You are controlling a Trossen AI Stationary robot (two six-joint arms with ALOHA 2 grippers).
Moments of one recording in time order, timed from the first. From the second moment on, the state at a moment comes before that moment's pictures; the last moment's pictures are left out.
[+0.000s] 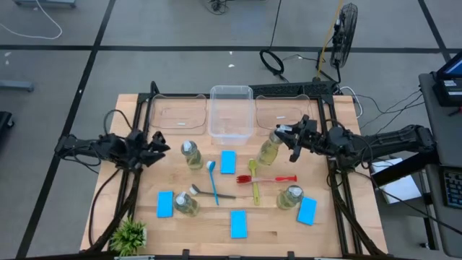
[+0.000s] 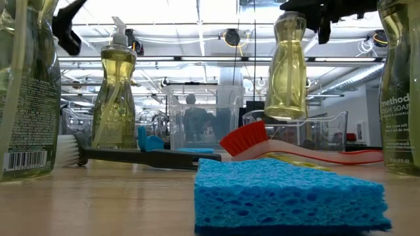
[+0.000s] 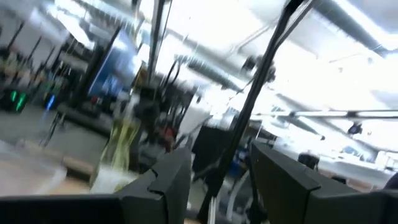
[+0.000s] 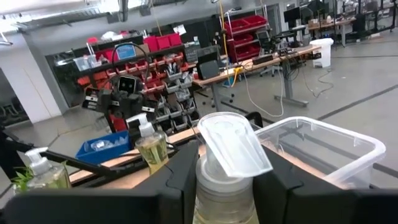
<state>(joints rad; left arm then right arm) -0.17 0.06 0.02 0.53 -0.03 -0.44 0.09 0.76 0.49 0.35 0.44 0.24</state>
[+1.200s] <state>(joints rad) -0.17 0.61 0.62 0.23 -0.23 -0.20 0.09 0.78 0.50 0.41 0.44 0.25</state>
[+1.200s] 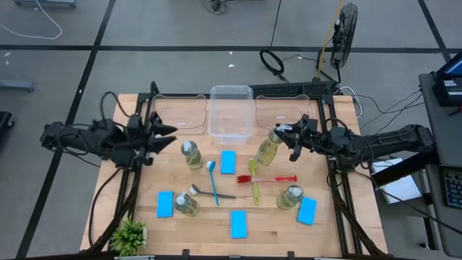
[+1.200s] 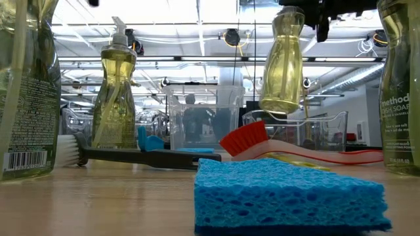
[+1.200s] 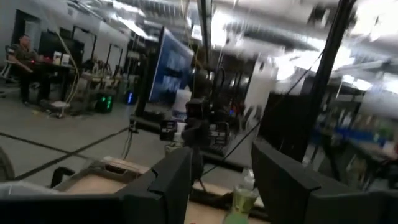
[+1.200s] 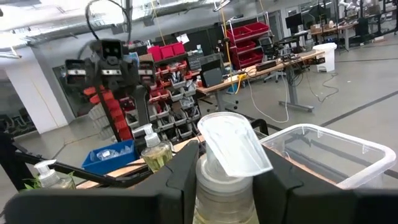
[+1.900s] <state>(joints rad) -0.04 1.29 1.27 -0.15 -0.14 -0.14 0.09 0.90 0.50 0.68 0.28 0.24</state>
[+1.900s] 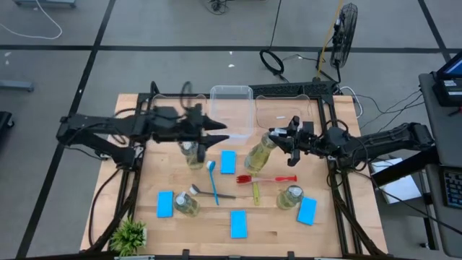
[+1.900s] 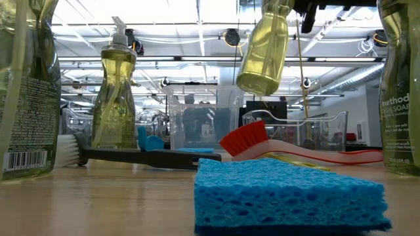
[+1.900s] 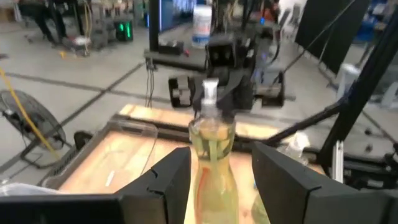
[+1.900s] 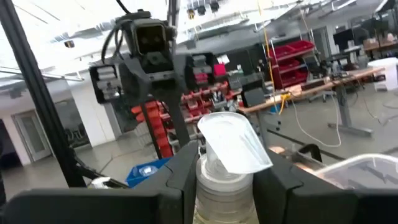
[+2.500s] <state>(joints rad) 0.03 1.61 1.45 -0.20 0.09 -0.16 0.09 0.90 0.50 0.72 0.23 0.22</state>
